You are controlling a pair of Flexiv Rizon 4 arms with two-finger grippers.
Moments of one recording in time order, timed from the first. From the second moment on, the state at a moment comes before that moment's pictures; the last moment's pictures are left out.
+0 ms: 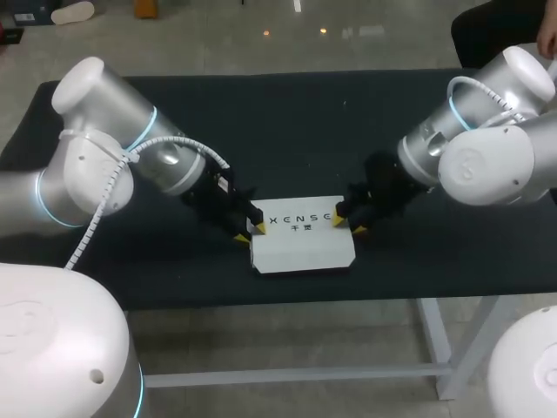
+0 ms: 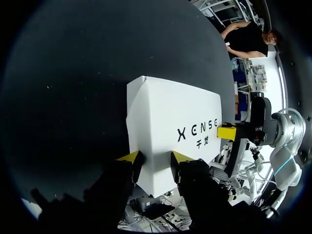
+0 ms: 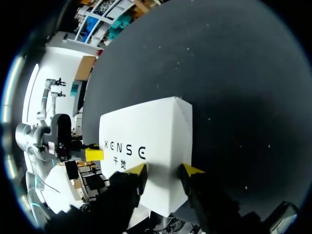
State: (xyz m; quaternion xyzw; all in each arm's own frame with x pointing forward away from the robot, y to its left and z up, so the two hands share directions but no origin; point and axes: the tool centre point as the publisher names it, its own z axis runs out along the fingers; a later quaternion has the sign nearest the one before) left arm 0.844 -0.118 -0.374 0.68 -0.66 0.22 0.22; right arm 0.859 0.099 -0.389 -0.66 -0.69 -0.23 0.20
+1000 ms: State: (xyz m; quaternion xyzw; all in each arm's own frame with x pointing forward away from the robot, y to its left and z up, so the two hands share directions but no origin) left arm 0.852 -0.111 -0.366 0.69 -0.65 0.20 0.24; right arm 0.865 0.104 -0.382 -0.65 -0.69 -0.22 0.23
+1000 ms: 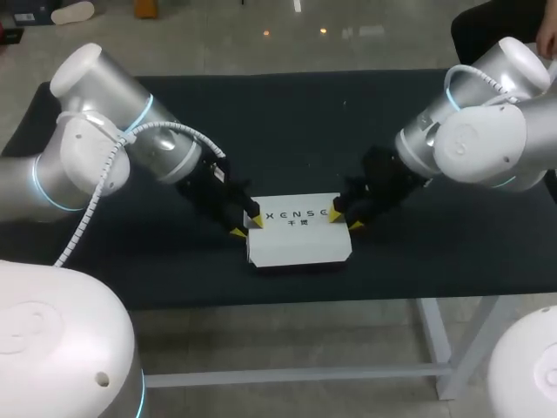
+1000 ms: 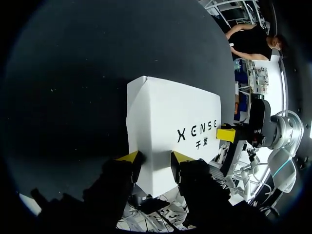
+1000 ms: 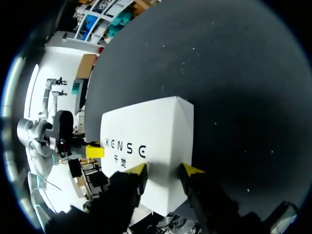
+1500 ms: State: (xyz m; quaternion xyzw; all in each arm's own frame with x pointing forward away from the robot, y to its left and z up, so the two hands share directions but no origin) left arm 0.854 -0.109 -0.364 0.70 -0.65 0.19 0.25; right arm 0.867 0.105 -0.380 -0.65 -0.69 -0.21 0.23
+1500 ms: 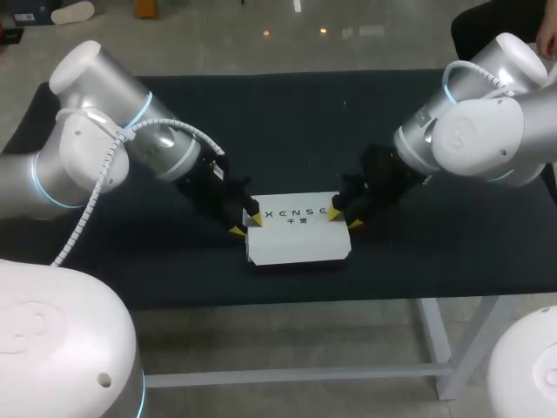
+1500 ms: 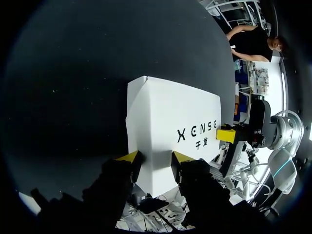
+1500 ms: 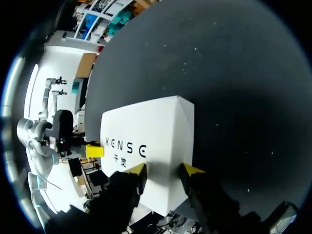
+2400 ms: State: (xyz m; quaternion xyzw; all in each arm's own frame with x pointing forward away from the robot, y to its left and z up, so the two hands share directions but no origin) left arm 0.853 -0.106 -0.364 0.70 -0.64 0.17 0.25; right arm 0.867 0.106 -0.380 -0.65 -0.69 -0.21 0.24
